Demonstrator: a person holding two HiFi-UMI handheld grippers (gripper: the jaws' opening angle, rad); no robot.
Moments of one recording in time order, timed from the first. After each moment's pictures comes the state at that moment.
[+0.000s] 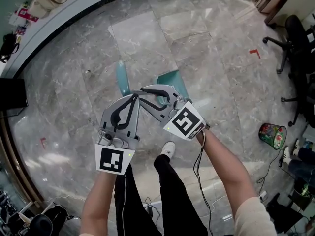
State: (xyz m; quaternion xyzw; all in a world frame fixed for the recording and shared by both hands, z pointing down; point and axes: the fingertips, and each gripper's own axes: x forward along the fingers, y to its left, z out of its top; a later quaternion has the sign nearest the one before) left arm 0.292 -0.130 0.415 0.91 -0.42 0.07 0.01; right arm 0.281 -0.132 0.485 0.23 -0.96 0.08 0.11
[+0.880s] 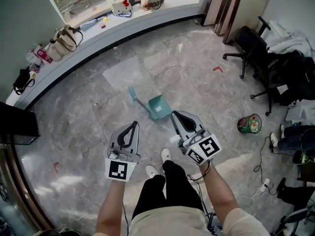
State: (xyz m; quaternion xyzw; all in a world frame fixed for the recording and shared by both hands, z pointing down) left arm 0.269 0.053 0.114 0.93 -0.37 0.02 -0.01; right arm 0.392 0.057 0.126 0.50 -0.86 0.10 -0.05
